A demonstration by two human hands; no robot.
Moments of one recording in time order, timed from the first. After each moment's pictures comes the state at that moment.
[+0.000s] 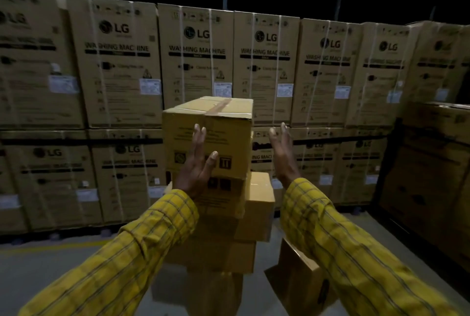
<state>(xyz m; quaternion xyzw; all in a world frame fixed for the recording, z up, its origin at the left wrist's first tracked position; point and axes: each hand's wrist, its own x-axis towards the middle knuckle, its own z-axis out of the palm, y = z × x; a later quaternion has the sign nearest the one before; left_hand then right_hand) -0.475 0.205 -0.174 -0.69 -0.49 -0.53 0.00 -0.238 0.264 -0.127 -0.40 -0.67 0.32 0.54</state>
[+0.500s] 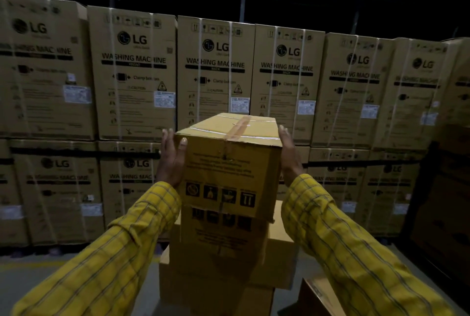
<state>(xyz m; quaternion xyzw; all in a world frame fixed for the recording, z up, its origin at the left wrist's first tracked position) -0.621 0.330 -0.129 -0.49 -0.61 -0.62 -0.04 -0.332 0.459 -0.100 -0.37 -0.60 0.48 0.53</state>
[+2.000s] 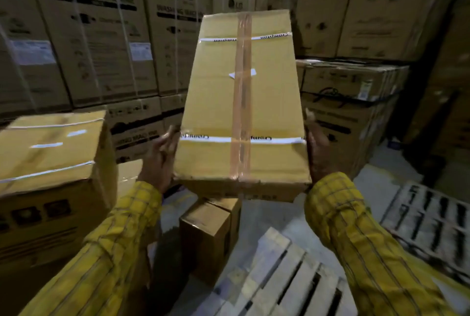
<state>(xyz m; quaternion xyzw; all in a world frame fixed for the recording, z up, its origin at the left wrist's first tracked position) -0.251 0.429 -0.249 -0.54 -0.27 -0.53 -0.59 0.080 0.287 -0.198 -0.43 -0.42 0.34 0.72</state>
